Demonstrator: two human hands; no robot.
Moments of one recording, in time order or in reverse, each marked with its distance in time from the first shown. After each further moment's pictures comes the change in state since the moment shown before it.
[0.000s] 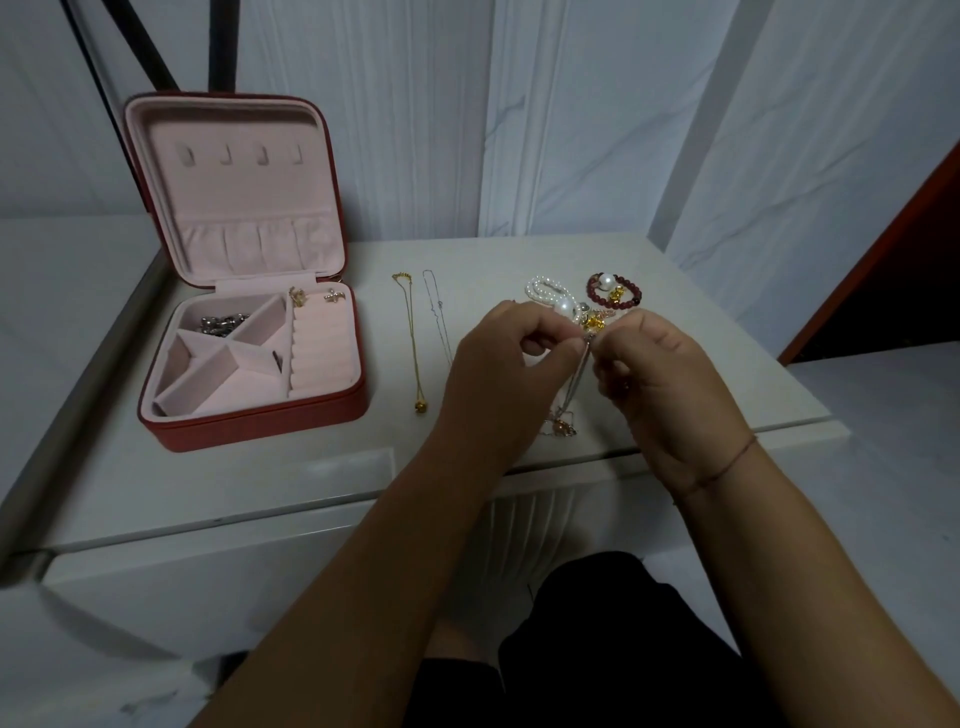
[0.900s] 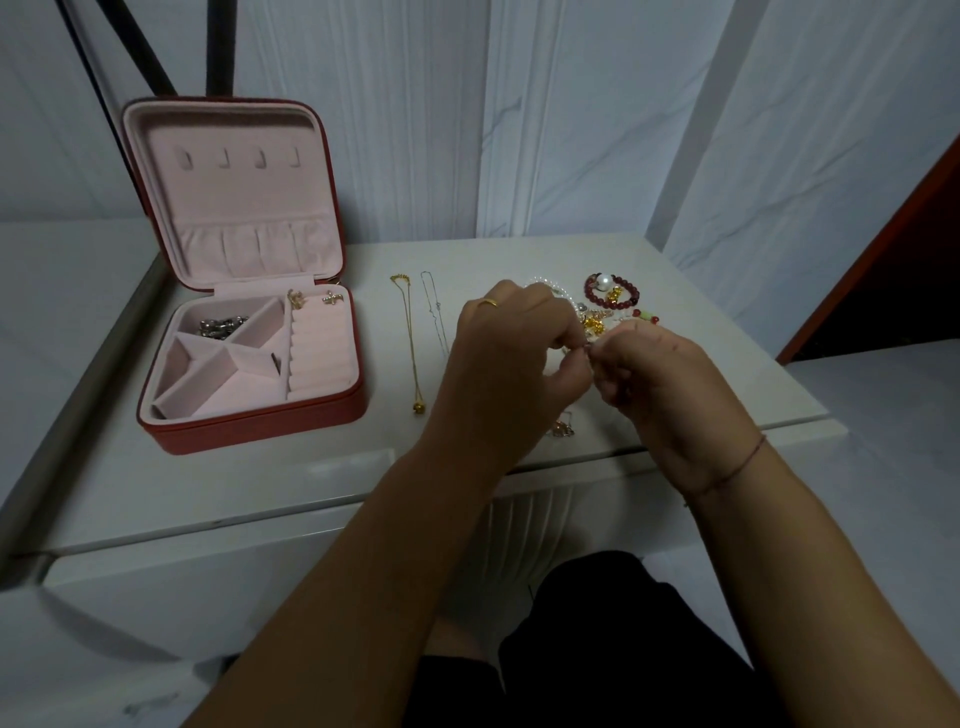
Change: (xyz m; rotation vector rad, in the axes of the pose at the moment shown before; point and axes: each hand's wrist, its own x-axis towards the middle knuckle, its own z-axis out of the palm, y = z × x) left_hand 0.007 0.003 -0.002 0.380 0.017 0.391; right_hand -0.001 -0.003 -0.007 -0.093 -0.036 0.056
